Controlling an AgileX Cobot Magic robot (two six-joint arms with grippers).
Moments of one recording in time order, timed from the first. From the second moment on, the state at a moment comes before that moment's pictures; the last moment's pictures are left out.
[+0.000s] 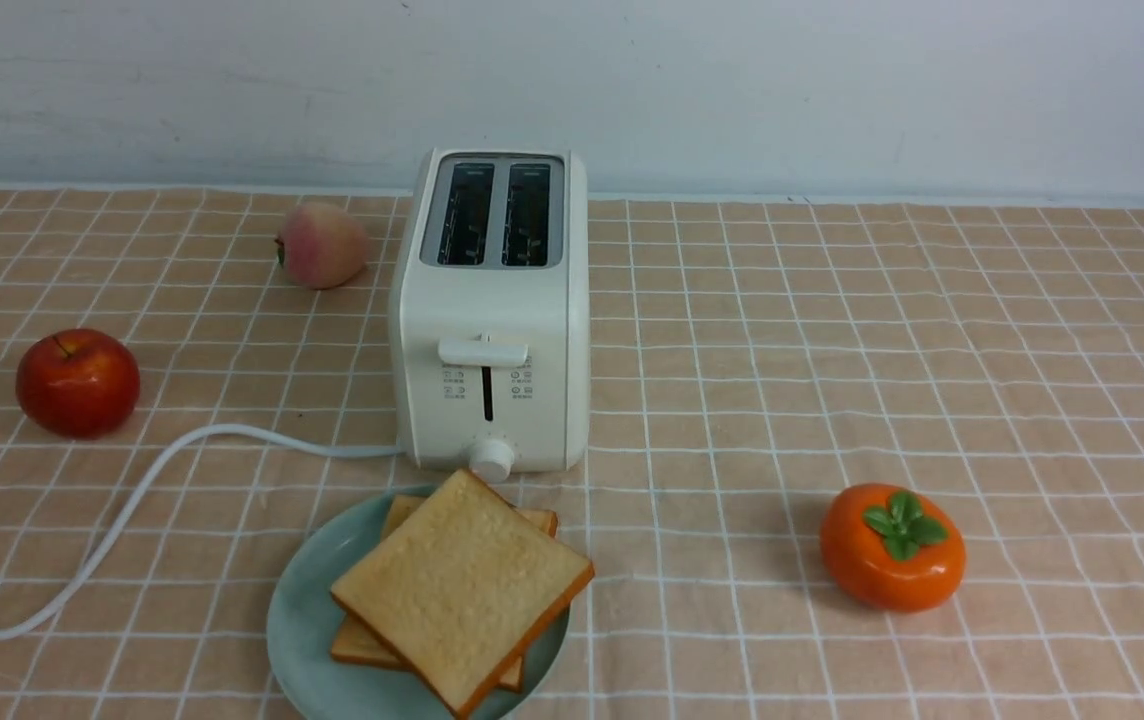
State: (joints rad) right arm -0.06 0.39 -0.67 0.41 0.39 -0.16; left arm -0.23 0.41 -0.60 -0.10 0.57 -0.38
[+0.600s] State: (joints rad) right arm -0.06 0.07 -0.36 0.38 -0.04 -0.12; left arm -0.23 0.41 -0.54 -0.12 0.36 -0.38
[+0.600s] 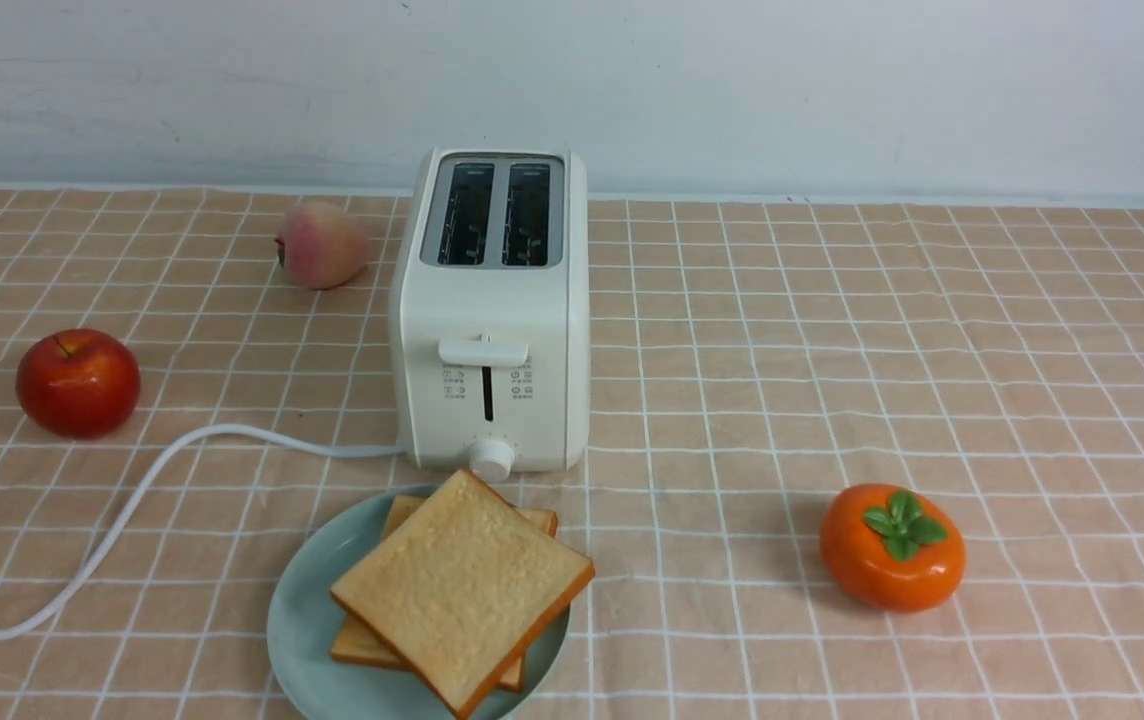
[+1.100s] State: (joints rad) right arm -0.06 0.07 -0.36 0.38 -0.04 -0.12; left arm -0.23 0.41 -0.53 -0.11 0.43 -0.37
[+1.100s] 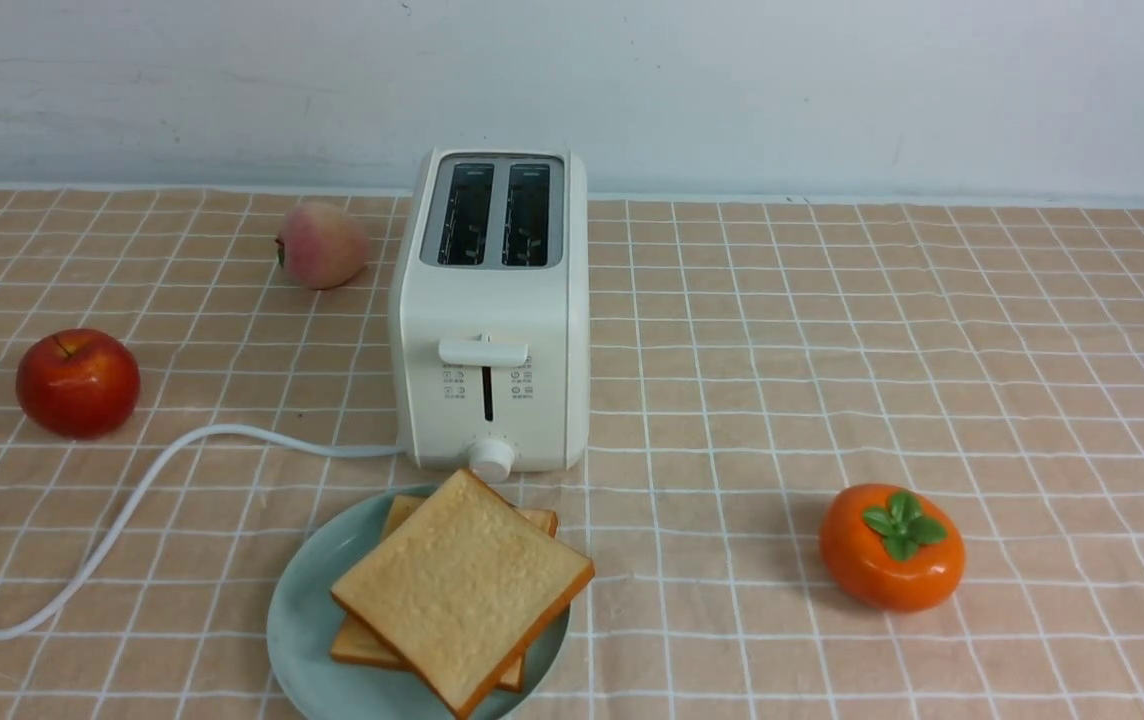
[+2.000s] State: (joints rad) right arm -0.06 0.07 -0.35 0.38 -0.04 -0.12; left arm -0.05 -0.01 0.03 -0.06 0.39 -0.27
